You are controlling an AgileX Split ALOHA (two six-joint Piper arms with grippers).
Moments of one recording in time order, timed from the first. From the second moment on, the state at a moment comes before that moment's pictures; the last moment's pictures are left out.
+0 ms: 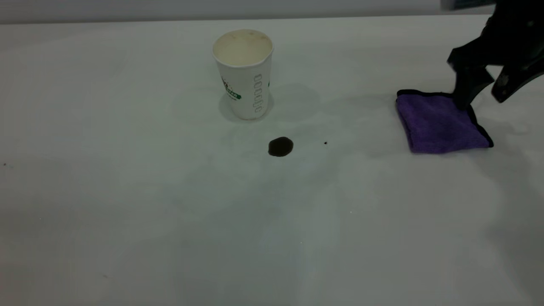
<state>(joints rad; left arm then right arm) 0.01 -0.02 -0.49 0.05 1.12 -0.04 0.07 2.22 -1.26 0.12 0.53 -0.24</state>
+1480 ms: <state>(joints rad) 0.01 -0.02 -0.49 0.05 1.13 -0.04 0.52 2.55 -1.66 0.11 0.58 -0.31</state>
